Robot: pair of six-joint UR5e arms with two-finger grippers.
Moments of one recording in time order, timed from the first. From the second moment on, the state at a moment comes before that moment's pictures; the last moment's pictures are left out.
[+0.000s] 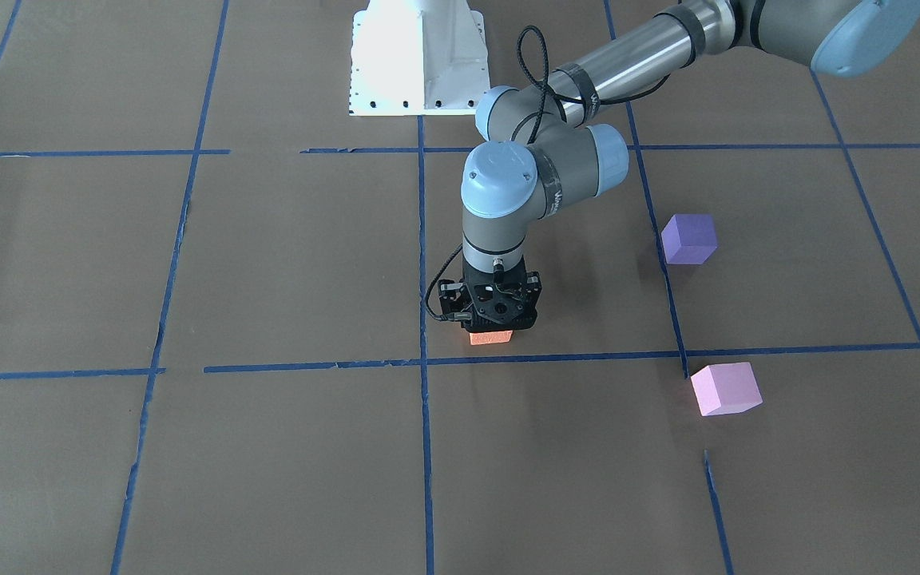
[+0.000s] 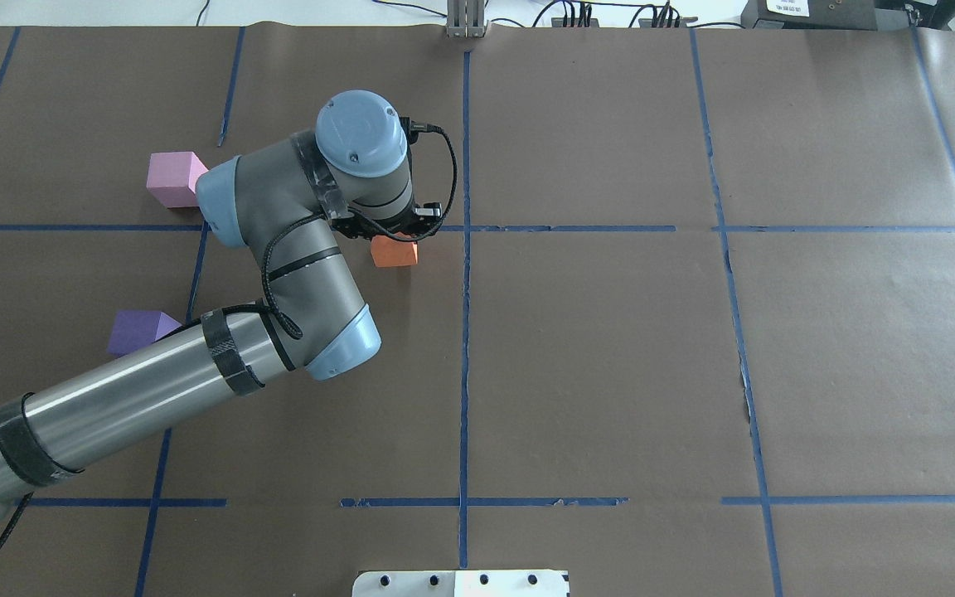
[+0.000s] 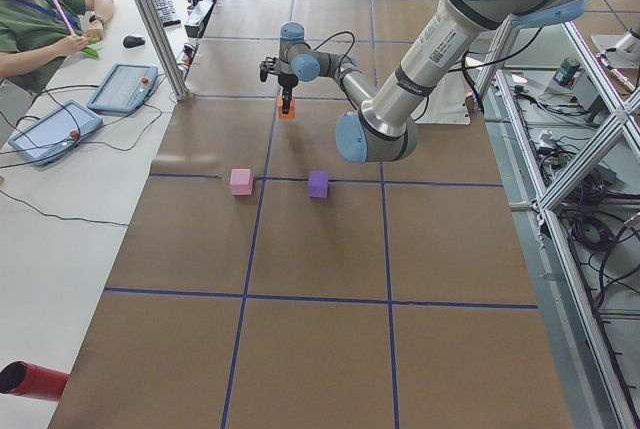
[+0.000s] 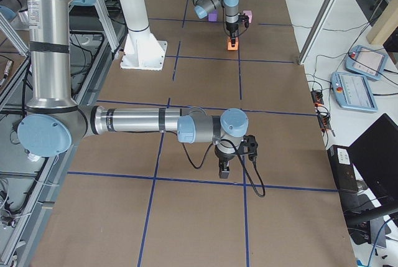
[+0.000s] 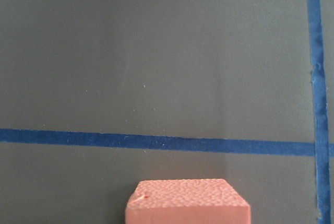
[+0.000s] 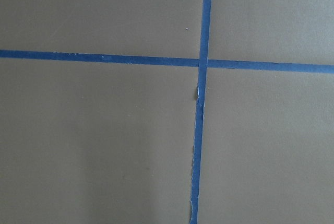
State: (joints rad) left arm -0.64 -2.42 -1.37 -1.67 -1.84 -1.14; right arm 1.48 -1.60 1.64 -1.56 2.36 0.06
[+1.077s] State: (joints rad) left arm -0.76 -1.97 -1.77 -1.74 -1.97 -1.02; right arm 1.48 -1.60 1.64 -1.56 2.36 0.06
